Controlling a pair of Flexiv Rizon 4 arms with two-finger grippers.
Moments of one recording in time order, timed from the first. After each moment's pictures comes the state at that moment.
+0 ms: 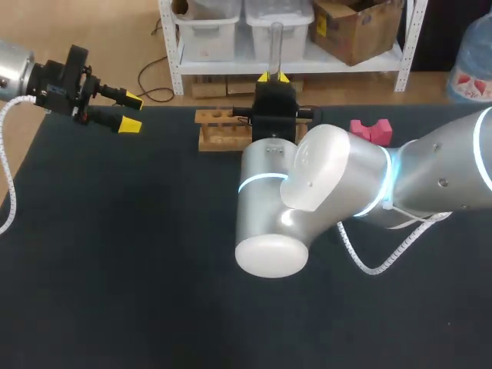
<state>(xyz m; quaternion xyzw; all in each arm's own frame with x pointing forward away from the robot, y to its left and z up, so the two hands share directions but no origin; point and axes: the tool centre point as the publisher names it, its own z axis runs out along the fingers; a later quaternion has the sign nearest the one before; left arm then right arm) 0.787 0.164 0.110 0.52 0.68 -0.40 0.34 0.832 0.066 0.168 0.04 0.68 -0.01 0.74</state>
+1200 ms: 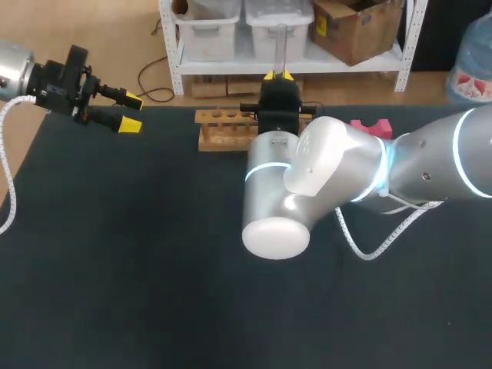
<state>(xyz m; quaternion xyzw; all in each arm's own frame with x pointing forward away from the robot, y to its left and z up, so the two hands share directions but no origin) 0.787 0.164 0.110 0.52 0.68 -0.40 0.34 0.878 0.054 0.138 0.04 0.68 -0.01 0.73</state>
